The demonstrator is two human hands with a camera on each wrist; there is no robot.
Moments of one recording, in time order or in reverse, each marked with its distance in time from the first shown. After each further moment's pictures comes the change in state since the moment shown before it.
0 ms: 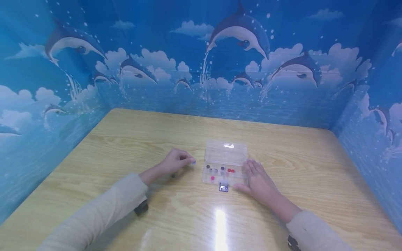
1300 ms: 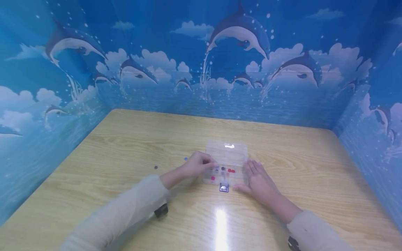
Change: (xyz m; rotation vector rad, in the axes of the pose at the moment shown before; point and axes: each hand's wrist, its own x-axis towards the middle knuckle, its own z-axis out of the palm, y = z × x) left_hand 0.013 0.046 0.050 -0.034 -0.110 0.020; right_hand 0.000 0.000 0.000 0.007 0.027 -0.015
